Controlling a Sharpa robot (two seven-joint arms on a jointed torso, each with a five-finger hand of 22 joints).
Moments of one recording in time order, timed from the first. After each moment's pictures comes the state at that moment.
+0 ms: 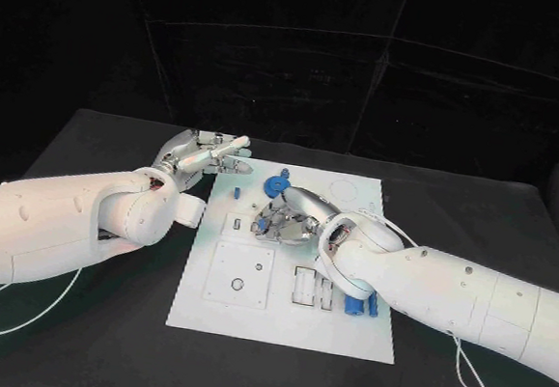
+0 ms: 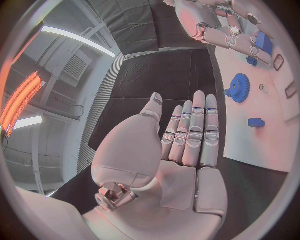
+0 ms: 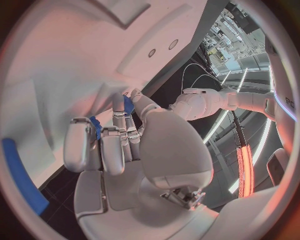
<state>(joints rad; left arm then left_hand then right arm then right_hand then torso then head) 1.19 -0.78 -0.12 1.38 0.06 -0.28 0.48 1.33 0.05 -0.06 0.08 0.04 0.96 0.21 0.11 0.07 1.06 0.16 0.14 0.07 1.17 0.10 0.20 0.20 0.18 0.98 0.22 0.21 0.08 1.08 -0.51 -0.03 1.37 -1.28 -0.35 -0.08 1.37 -0.04 0.26 0.00 0.06 1.08 0.13 0.07 0.07 1.20 0.05 0.30 0.50 1.47 -0.03 1.49 1.31 0.08 1.41 0.07 1.42 1.22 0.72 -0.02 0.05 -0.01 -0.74</state>
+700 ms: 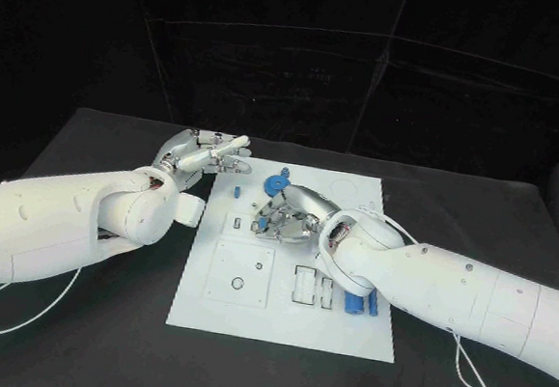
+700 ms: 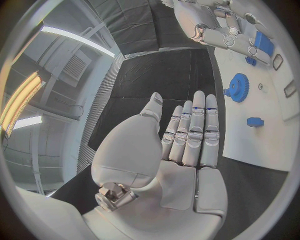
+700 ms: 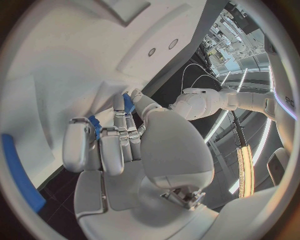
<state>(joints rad) 1.19 -0.78 -0.12 1.38 0.06 -0.27 0.48 1.33 0.05 -0.06 0.08 0.04 0.96 0.21 0.11 0.07 1.06 0.16 0.14 0.07 1.17 0.10 0.20 0.19 0.18 0.98 0.22 0.21 0.08 1.08 -0.51 -0.03 1.36 -1.28 -0.34 -0.08 1.35 -0.05 0.29 0.00 0.06 1.07 0.14 0.06 0.07 1.22 0.06 0.14 0.33 1.47 -0.02 1.49 1.31 0.08 1.41 0.09 1.42 1.22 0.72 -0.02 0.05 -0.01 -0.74</state>
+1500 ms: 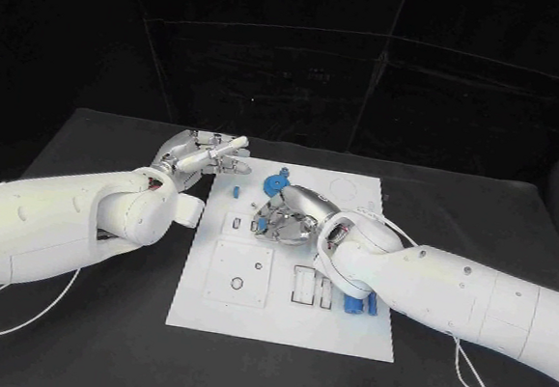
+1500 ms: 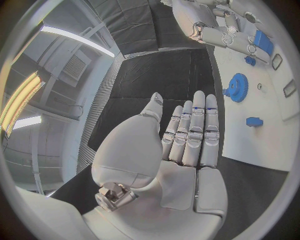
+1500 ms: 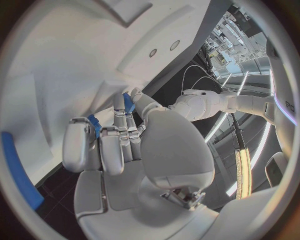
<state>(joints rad) 1.19 -0.78 -0.12 1.38 0.06 -0.27 0.48 1.34 0.05 -0.06 0.08 0.04 0.96 0.21 0.11 0.07 1.06 0.16 0.14 0.07 1.17 0.10 0.20 0.20 0.18 0.98 0.22 0.21 0.08 1.08 -0.51 -0.03 1.38 -1.32 -0.36 -0.09 1.36 -0.07 0.29 -0.01 0.06 1.07 0.14 0.07 0.07 1.33 0.05 0.18 0.34 1.47 -0.02 1.48 1.31 0.08 1.41 0.09 1.42 1.22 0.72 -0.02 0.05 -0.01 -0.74</state>
